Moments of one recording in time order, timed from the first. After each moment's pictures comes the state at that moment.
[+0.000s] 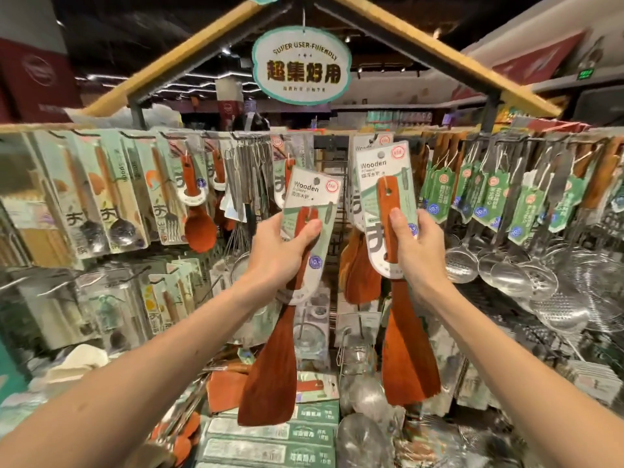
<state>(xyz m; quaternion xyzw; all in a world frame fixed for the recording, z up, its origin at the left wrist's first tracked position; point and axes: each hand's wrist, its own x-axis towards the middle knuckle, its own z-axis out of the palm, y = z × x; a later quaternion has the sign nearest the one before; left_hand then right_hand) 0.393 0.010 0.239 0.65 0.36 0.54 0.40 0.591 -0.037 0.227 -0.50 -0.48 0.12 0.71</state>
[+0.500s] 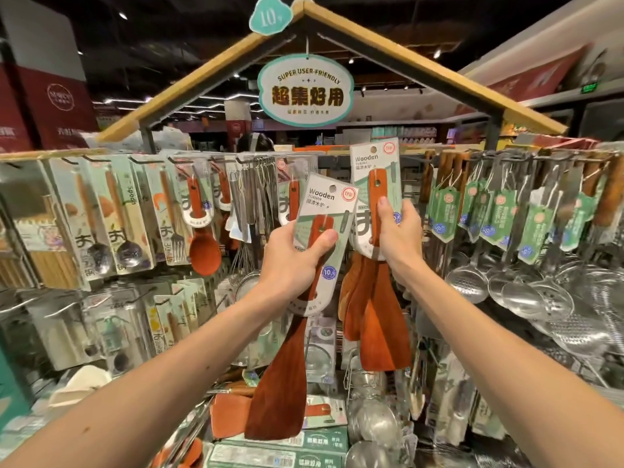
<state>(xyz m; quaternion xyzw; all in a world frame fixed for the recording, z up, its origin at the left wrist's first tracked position) 0.402 0.004 0.262 0.68 0.32 0.55 0.37 0.583 0.024 0.262 -0.52 -0.46 0.11 0.71</state>
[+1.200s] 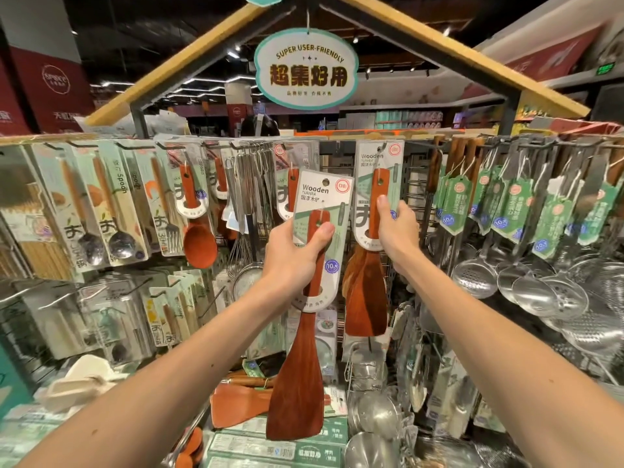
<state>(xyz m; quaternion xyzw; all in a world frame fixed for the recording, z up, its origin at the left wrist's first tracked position) 0.414 0.025 0.251 0.64 0.34 0.55 0.41 0.615 0.081 0.237 -0.63 -0.42 0.17 0.63</state>
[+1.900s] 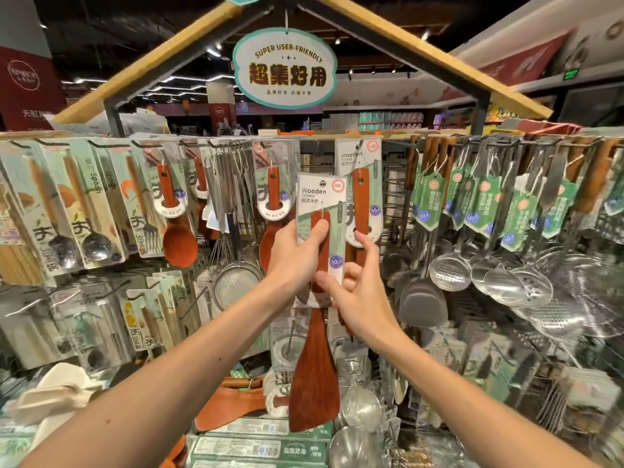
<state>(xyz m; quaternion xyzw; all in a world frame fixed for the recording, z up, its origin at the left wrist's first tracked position) 0.444 0.029 0.241 0.63 0.34 0.53 0.44 0.550 -0.031 0.187 -0.48 -0.56 0.26 0.62</state>
